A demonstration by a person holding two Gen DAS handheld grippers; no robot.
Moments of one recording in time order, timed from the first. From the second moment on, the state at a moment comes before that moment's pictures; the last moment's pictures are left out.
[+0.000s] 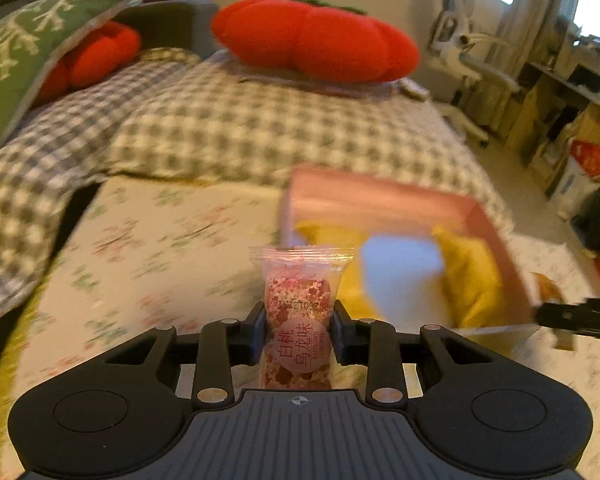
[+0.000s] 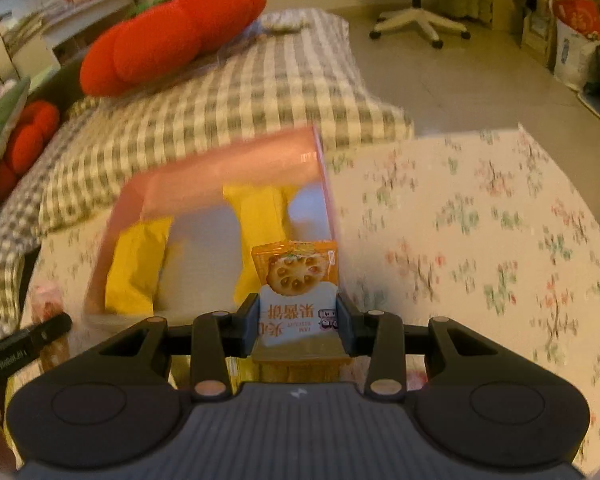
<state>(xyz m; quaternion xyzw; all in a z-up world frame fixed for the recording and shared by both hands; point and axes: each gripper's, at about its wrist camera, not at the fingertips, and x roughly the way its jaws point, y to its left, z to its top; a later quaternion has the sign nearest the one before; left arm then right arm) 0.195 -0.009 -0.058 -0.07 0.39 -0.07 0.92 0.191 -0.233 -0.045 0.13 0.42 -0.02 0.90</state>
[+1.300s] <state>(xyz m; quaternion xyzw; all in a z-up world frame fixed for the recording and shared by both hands) 0.251 -0.046 -0.060 -0.13 0.39 -0.07 0.91 0.221 -0.265 -0.049 0.30 0.37 0.03 0.88</state>
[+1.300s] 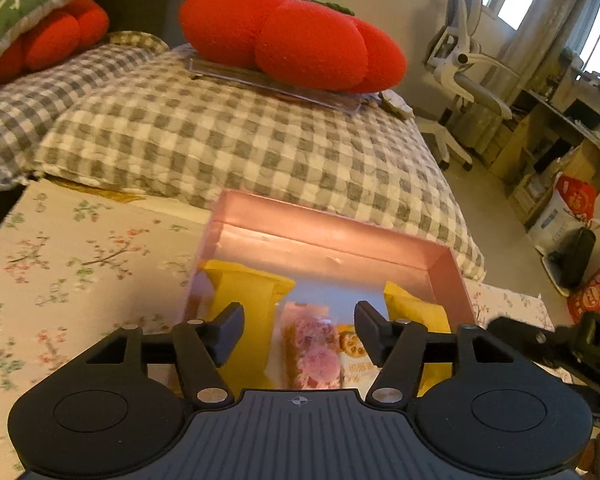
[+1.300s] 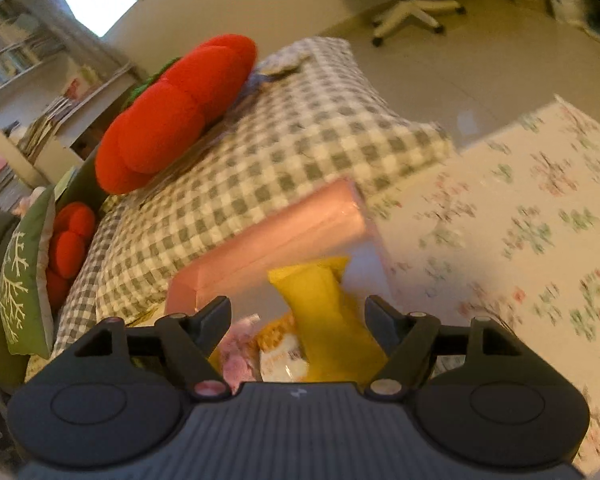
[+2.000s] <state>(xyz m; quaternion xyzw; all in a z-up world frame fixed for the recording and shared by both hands) 0.144 0.005 -0.055 -0.11 0.42 -0.04 0.90 0.140 -0.259 -0.025 0.21 0.41 -0.02 0.89</state>
